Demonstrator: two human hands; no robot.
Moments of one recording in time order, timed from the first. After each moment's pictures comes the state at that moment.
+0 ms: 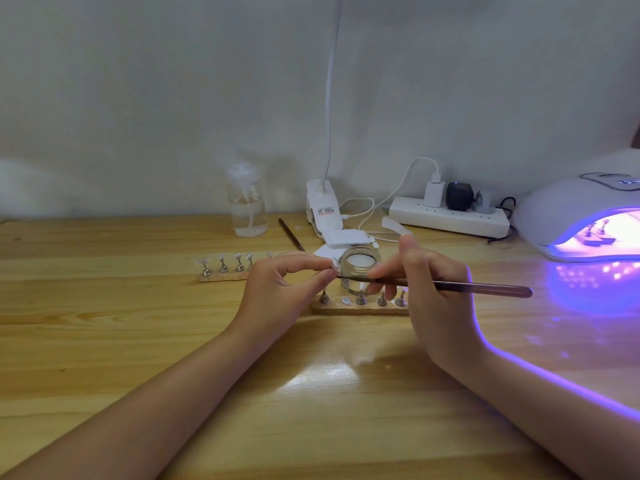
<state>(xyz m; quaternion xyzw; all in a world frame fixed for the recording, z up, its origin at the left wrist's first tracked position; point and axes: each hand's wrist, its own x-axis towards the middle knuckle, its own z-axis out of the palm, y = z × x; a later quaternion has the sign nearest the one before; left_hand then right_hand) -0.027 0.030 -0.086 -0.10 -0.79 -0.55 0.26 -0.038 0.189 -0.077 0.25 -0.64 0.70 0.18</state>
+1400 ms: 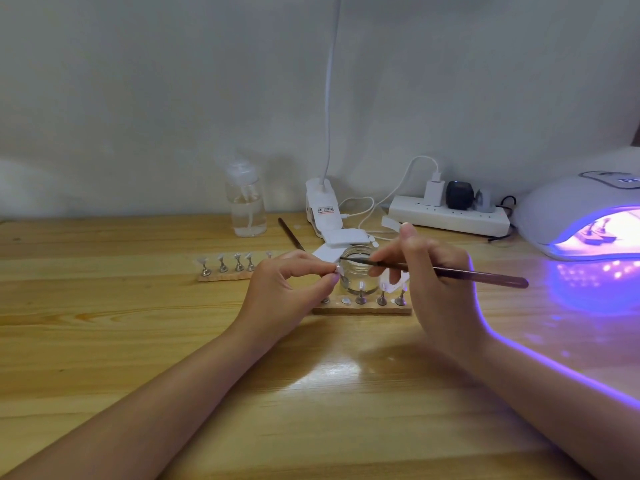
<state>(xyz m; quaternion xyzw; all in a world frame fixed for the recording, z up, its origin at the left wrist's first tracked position) -0.025 0.032 -0.086 -0.10 -0.81 -0.53 0.25 -0.047 0.194 -0.073 0.27 -0.66 0.67 0.19</state>
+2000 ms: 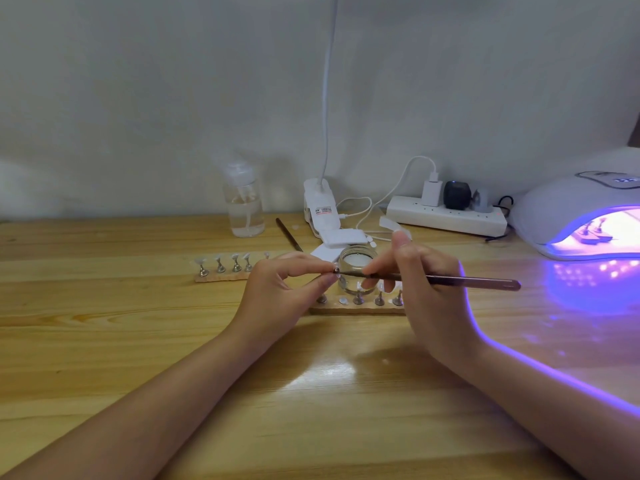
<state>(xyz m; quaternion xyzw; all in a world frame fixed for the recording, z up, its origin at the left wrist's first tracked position) -0.028 0.031 -0.088 -0.12 -0.80 -0.52 0.27 -0.043 0.191 -0.077 0.26 -0.66 0.68 0.18</state>
